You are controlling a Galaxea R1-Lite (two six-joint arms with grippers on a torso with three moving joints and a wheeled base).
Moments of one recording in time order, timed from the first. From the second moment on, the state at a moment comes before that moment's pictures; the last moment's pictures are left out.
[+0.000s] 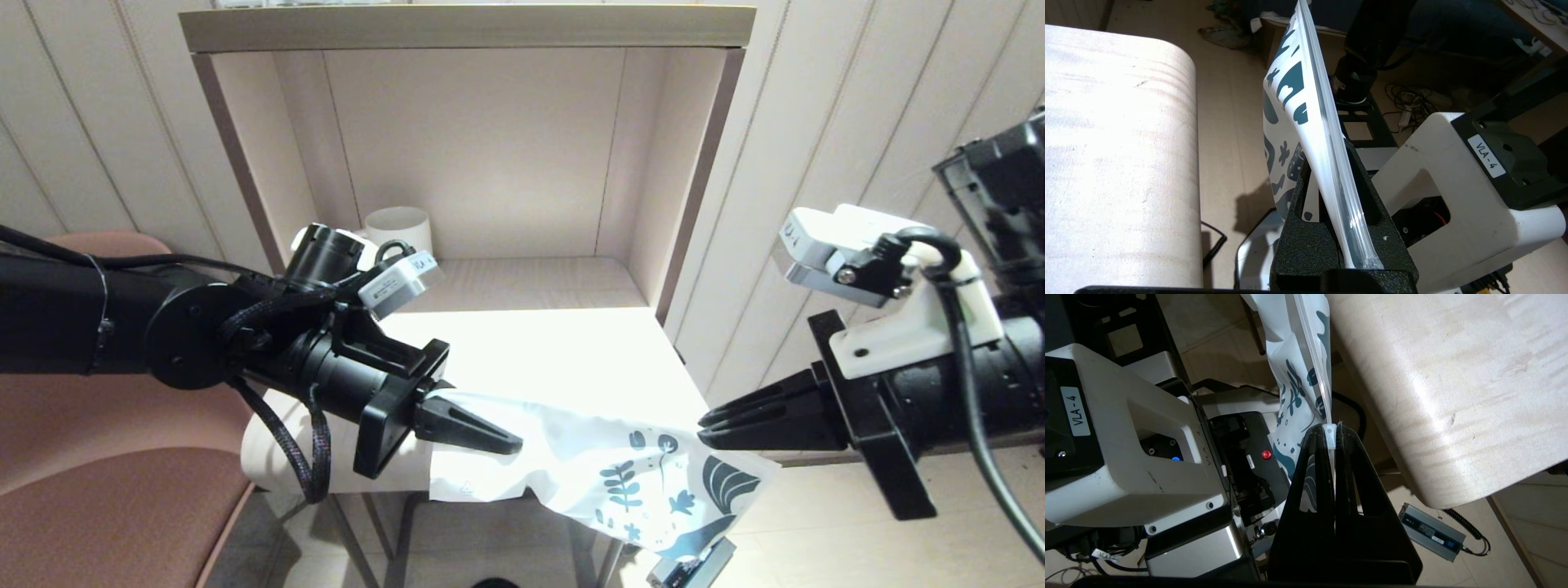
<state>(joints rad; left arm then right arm) -0.50 1.82 -1.20 0.16 -1.30 0.57 0.53 1.39 -1.29 0.60 0.46 -0.39</state>
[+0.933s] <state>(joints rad) -0.50 1.82 -1.20 0.16 -1.30 0.57 0.44 1.27 -1.15 0.59 0.49 -0.39</state>
